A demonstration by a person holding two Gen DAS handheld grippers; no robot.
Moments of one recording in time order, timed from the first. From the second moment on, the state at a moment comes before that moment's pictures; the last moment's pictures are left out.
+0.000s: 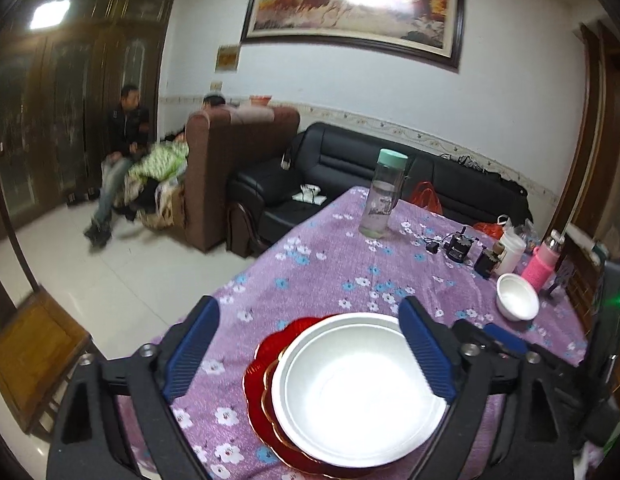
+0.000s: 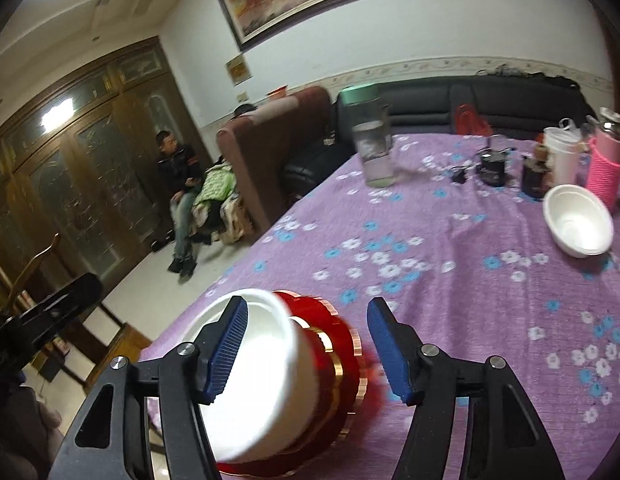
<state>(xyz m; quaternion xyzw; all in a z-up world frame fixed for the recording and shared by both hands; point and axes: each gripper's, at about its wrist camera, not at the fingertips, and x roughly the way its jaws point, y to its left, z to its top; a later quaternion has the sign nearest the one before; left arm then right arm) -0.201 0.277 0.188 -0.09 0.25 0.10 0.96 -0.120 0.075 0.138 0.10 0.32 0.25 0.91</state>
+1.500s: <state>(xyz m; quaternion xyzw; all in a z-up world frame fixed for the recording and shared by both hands) -0.176 0.141 0.155 0.10 0.31 0.05 0.94 -0.145 -0.028 0.111 0.16 0.32 0.13 0.92</state>
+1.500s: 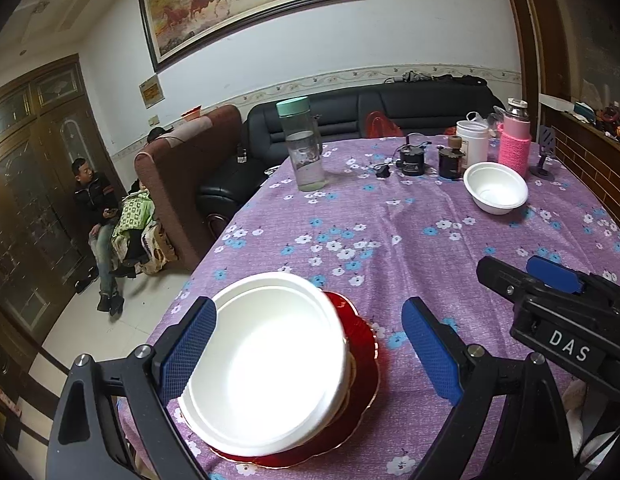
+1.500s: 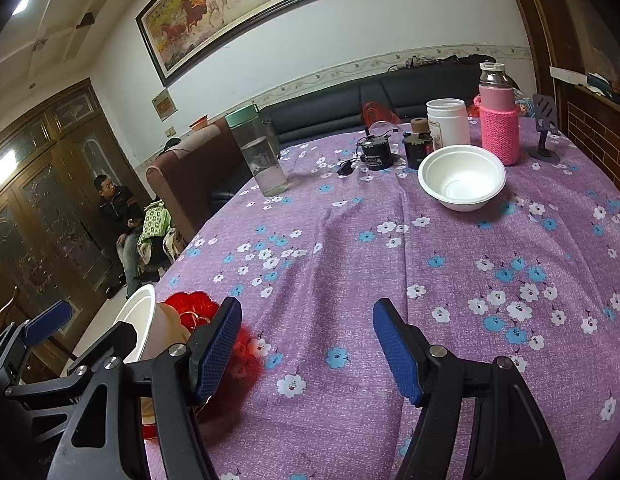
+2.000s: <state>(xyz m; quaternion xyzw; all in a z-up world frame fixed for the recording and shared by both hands) -0.167 0.097 0.155 0.13 0.32 0.01 0.94 -0.144 -0.063 0.107 0.19 0.32 0.11 0.92</state>
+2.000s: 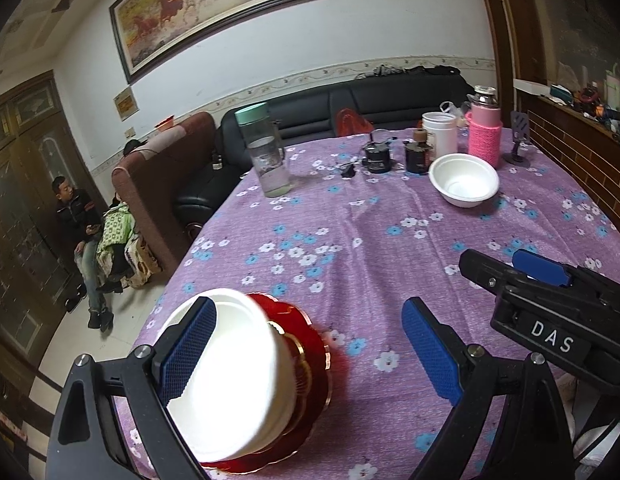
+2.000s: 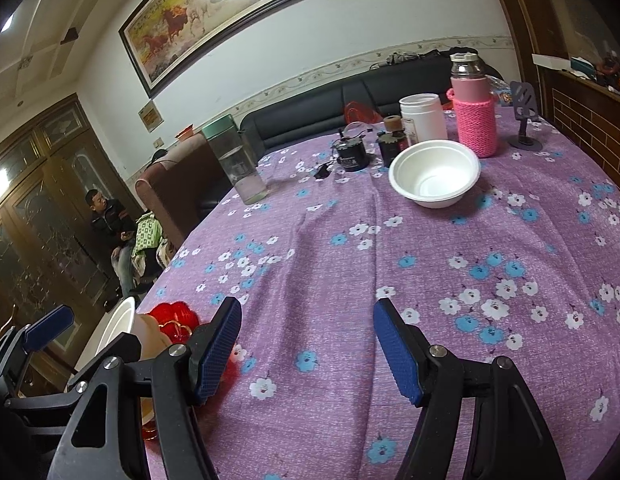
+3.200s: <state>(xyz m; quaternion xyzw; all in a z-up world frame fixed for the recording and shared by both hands) 0.109 -0.008 0.093 -0.08 0.49 -0.08 0.87 0.023 -0.250 0.062 0.27 0.38 -0.04 0.88</state>
